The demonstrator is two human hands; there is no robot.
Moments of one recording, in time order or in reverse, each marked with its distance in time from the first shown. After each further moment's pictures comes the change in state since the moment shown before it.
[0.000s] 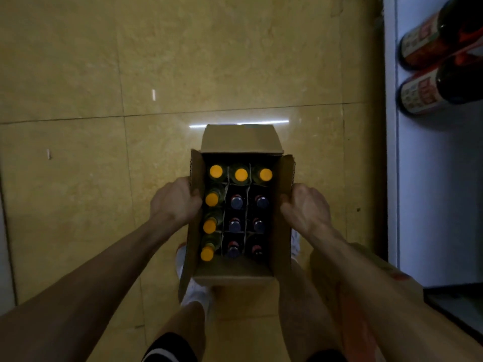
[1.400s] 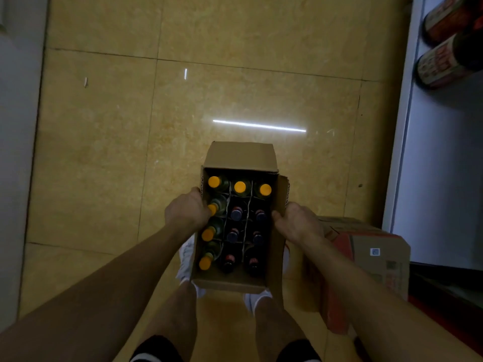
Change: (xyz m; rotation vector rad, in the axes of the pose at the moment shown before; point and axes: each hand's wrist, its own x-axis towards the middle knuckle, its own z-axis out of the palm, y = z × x) left_hand -0.187 -0.036 0.140 0.001 -0.119 -0.234; right_hand -0.132 0.108 0.104 -0.132 -0.238 -0.038
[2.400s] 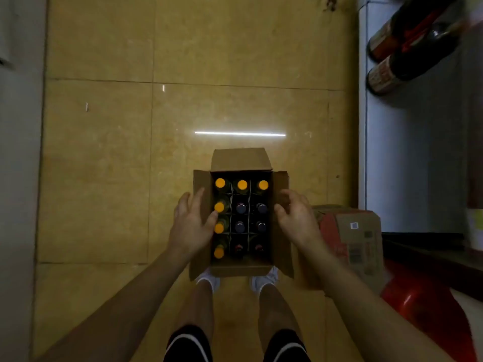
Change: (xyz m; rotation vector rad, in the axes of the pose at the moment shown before) left_hand -0.093 -0.049 -0.032 -0.338 0.108 0.249; right_hand -0.114 -0.039 -0.011 0.346 0.298 -0.061
